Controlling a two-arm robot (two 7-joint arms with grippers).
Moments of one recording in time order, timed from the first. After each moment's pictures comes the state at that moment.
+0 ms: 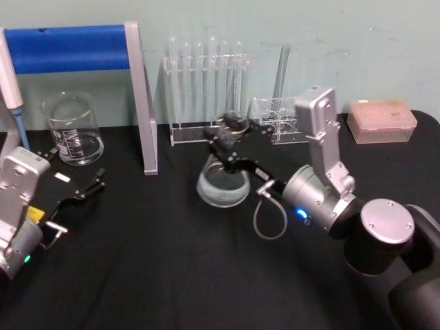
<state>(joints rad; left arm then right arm) -0.20 0.60 0.45 -1.41 -0.25 -0.12 0.03 0.28 0.21 -0.37 -1.45 0.26 -0.03 0.39</state>
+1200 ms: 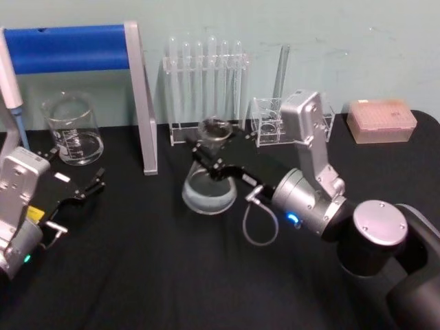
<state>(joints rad) -0.20 0.60 0.45 -1.41 -0.25 -0.12 0.03 0.30 0.25 -0.45 -1.47 0.31 -0.04 0.39</state>
